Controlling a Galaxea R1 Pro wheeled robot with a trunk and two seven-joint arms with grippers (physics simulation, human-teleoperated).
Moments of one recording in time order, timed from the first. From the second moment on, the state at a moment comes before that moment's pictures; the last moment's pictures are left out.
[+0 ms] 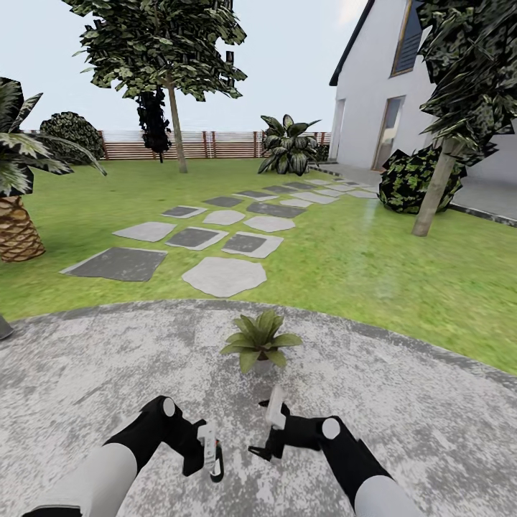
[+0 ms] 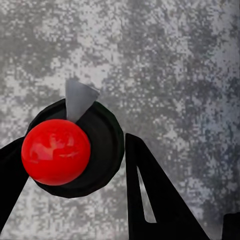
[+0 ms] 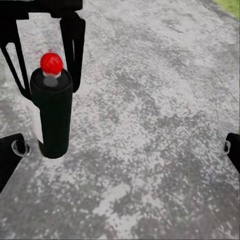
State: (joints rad) left arm -0.69 -0.02 0.00 -0.45 -1.03 -0.09 -1.11; right arm -0.56 0.17 -0.10 -0.57 0.81 -0.39 0.83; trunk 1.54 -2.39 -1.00
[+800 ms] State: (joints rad) left arm -0.69 -0.03 0.00 -0.45 -1.01 -0.11 -1.11; right arm -0.57 0.17 0.01 -0.62 0.63 -0.32 0.91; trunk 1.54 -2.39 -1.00
